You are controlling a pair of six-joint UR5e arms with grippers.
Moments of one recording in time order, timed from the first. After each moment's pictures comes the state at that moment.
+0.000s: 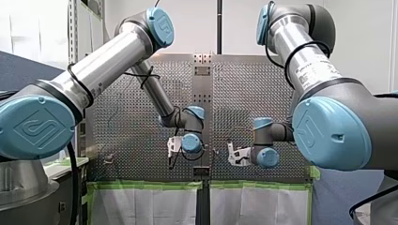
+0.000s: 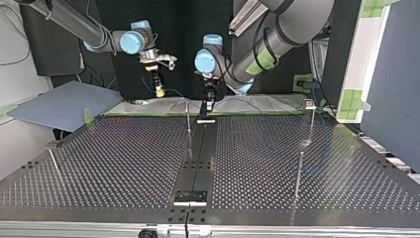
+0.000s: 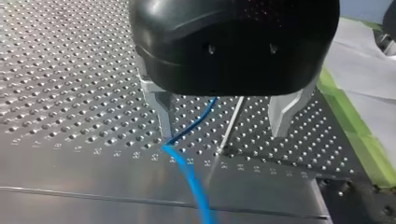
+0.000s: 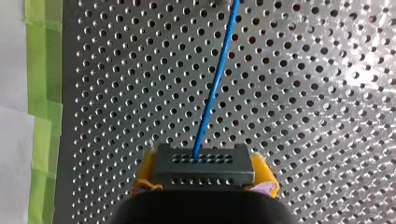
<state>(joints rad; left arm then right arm) -0.61 -2.39 -1.60 -2.51 -2.07 -1.67 1.97 -0.79 1.90 -0.96 1.42 1.42</state>
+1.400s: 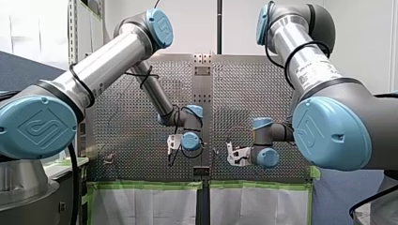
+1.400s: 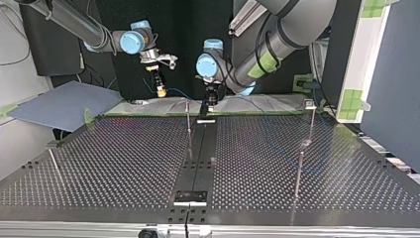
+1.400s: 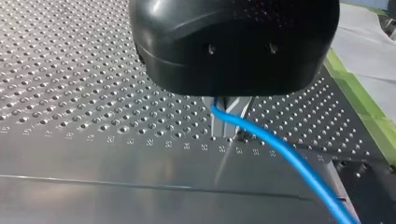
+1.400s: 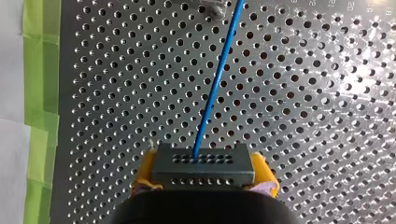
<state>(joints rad) -0.59 -2.39 -1.58 -2.51 -2.07 -1.63 1.97 -0.79 1.90 -0.97 1.39 1.42</state>
